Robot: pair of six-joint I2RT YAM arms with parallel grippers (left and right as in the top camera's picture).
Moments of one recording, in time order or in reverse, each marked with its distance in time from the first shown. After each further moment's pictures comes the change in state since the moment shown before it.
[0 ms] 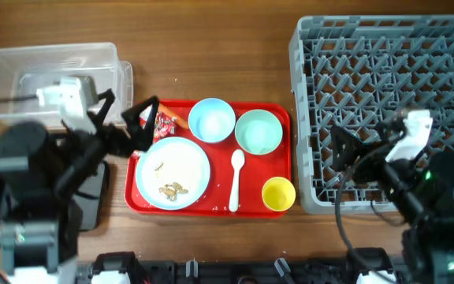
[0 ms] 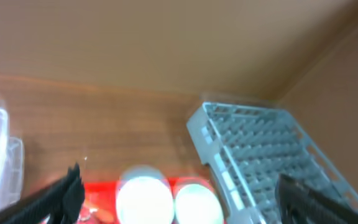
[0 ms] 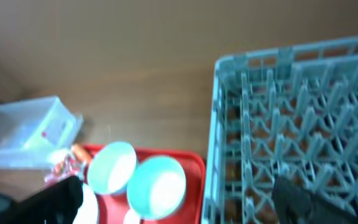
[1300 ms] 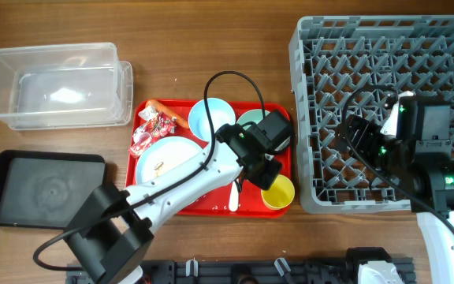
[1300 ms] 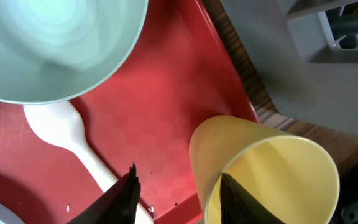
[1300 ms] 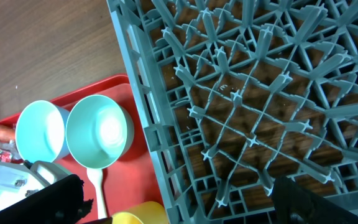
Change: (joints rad) left arm -0.940 0.904 0.181 -0.224 -0.381 -0.022; right arm 0.000 0.352 0.163 -0.342 0.199 0.218
